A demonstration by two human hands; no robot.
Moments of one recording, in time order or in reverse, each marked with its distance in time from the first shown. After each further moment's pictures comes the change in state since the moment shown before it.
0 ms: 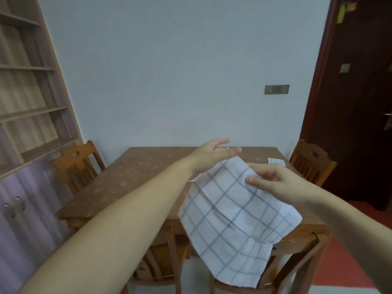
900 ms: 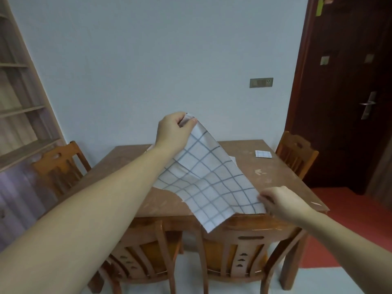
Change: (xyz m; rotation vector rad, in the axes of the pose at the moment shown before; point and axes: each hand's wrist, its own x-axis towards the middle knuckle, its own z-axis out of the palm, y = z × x) left_hand 0.029 -0.002 -0.037 0.252 0.530 0.376; right_hand -0.041 0.098 0.010 -0.726 0.147 0.355
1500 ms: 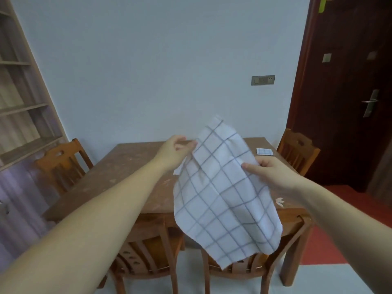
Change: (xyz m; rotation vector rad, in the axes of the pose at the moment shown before) left_hand -0.040 -0.034 -0.005 0.008 -0.236 -0.410; right_hand 0.015 -0.056 -0.050 0.979 -0.052 0.066
